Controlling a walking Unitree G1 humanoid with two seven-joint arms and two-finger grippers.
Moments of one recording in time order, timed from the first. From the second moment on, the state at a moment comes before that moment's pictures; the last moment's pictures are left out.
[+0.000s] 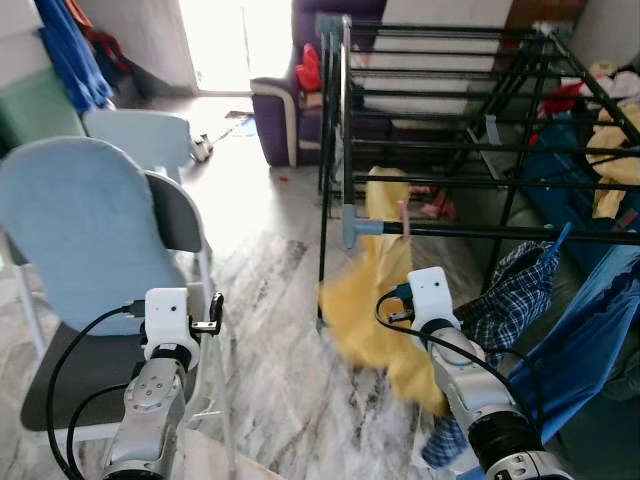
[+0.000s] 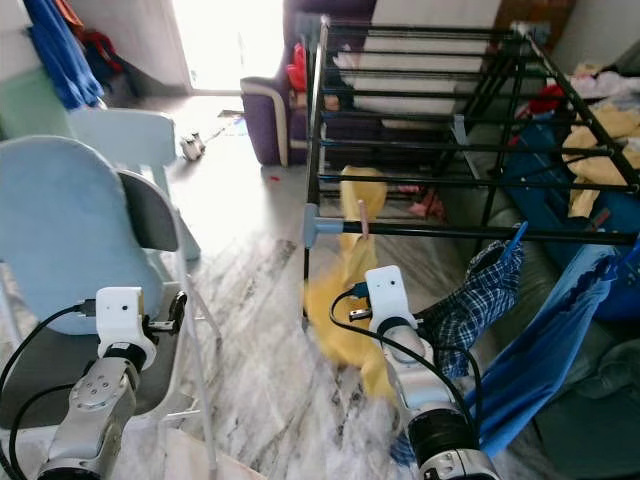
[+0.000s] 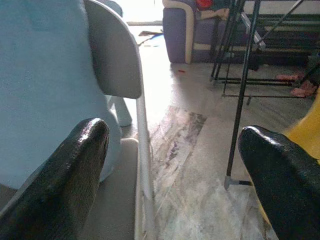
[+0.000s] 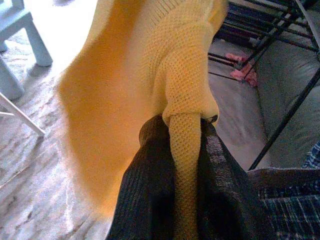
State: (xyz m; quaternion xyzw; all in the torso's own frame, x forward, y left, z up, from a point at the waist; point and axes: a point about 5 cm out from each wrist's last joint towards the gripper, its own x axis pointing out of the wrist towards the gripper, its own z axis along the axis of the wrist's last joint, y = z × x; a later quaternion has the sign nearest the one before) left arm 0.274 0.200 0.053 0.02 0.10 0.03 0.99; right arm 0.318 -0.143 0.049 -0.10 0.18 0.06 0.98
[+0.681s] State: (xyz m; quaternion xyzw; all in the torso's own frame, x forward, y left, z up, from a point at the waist) left arm 0.274 0.198 0.051 0.02 0.11 0.02 0.99; right arm 0.321 -0.127 0.047 -0.01 0.27 0.06 0.96
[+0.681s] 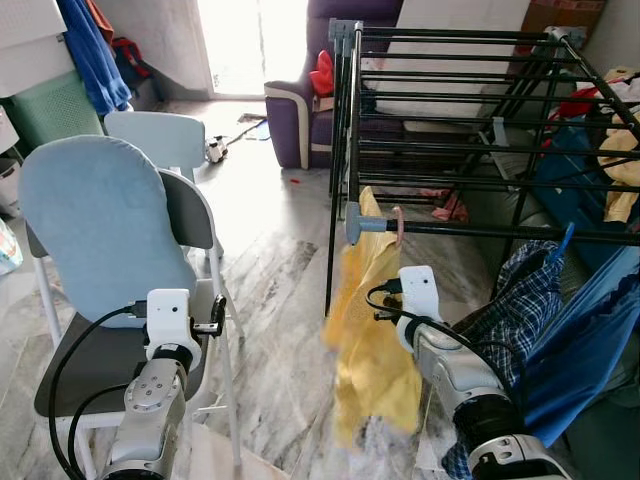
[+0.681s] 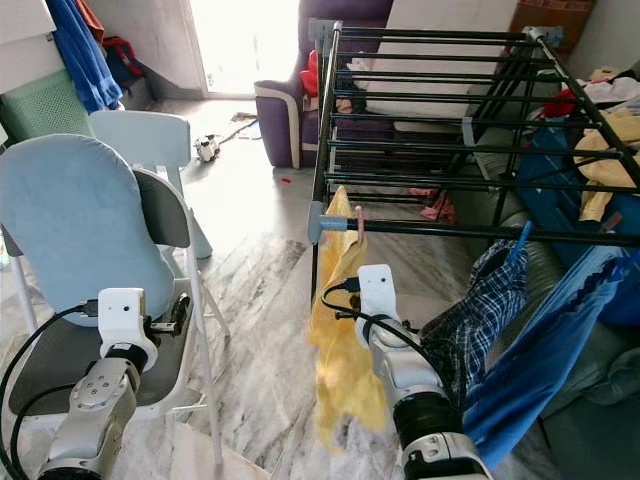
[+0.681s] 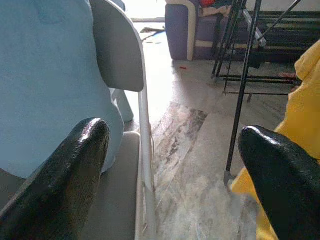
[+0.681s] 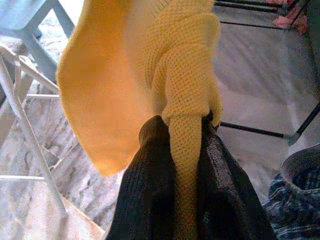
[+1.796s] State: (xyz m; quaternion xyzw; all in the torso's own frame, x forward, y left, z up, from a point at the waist) left arm 0.278 0.197 0.050 0.02 0.11 0.01 0.99; right arm 0.314 -0.137 0.040 0.05 0.31 0.03 0.95
